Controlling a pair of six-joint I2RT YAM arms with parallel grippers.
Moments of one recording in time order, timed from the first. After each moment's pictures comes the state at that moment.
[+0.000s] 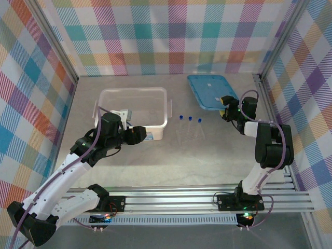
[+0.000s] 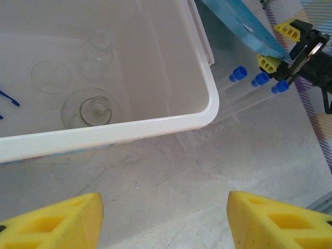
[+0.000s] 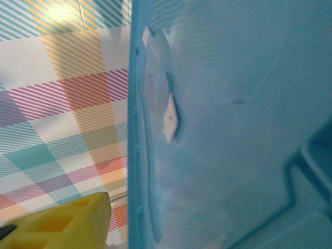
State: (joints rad) left arm -0.57 0.91 0.93 -0.66 0.09 -0.55; right arm -0.08 1.75 0.82 0.50 -0.55 1.41
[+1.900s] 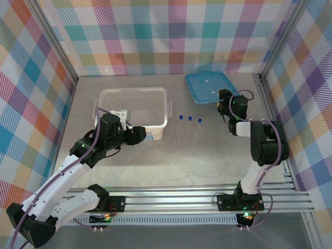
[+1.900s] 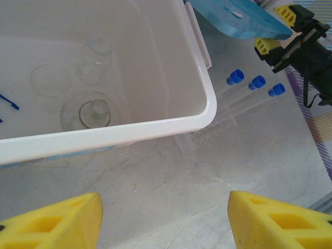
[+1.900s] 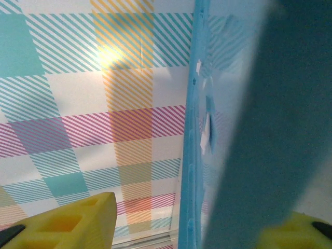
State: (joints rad) left arm -0.57 0.90 0.92 -0.64 0.08 -0.56; right arm 0.03 1.82 0.84 0.77 -0.25 1.51
